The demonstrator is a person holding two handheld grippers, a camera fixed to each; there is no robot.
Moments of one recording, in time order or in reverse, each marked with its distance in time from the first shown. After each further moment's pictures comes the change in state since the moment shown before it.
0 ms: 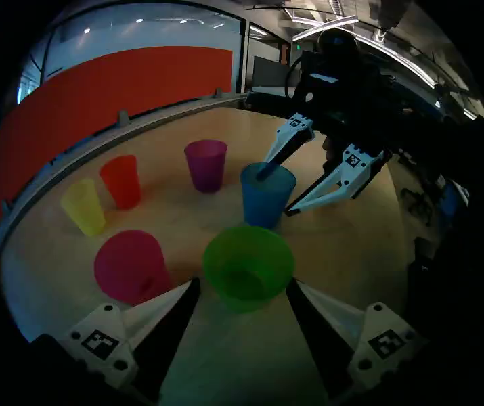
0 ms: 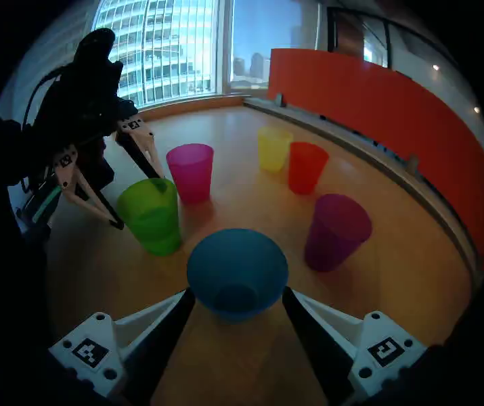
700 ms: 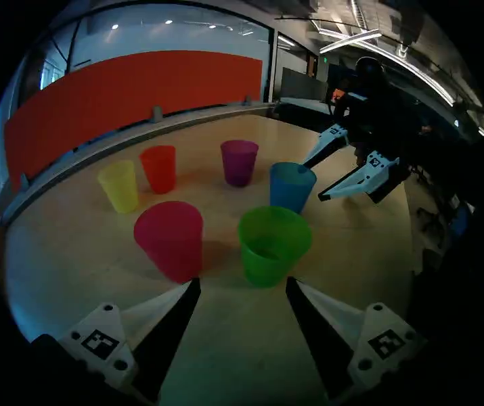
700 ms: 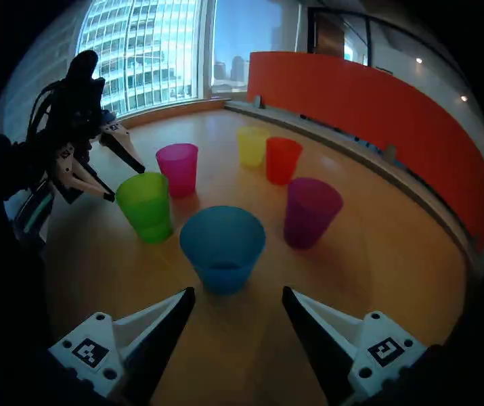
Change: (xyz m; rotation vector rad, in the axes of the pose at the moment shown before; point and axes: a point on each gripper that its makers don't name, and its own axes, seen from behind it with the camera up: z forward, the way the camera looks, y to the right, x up) left arm -0.022 -0.019 -0.037 0.116 0.053 -0.096; right arm -0.020 0.006 -0.030 -0.083 0.025 0.060
